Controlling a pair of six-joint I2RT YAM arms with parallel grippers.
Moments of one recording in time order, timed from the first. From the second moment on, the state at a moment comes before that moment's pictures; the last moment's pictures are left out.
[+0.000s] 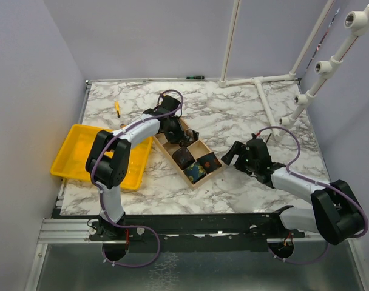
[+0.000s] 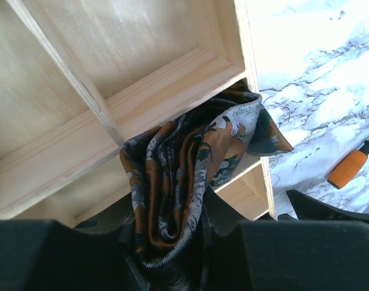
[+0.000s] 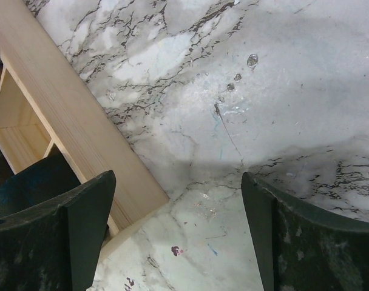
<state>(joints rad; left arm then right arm) -0.48 1.89 1.37 -0.52 0.17 -0.82 0.42 1.25 0.43 0.11 0.00 0.76</state>
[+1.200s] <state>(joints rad) -0.57 2.14 1.81 -1.00 -0.04 -0.95 0.42 1.28 0.45 0.12 -0.04 0.79</state>
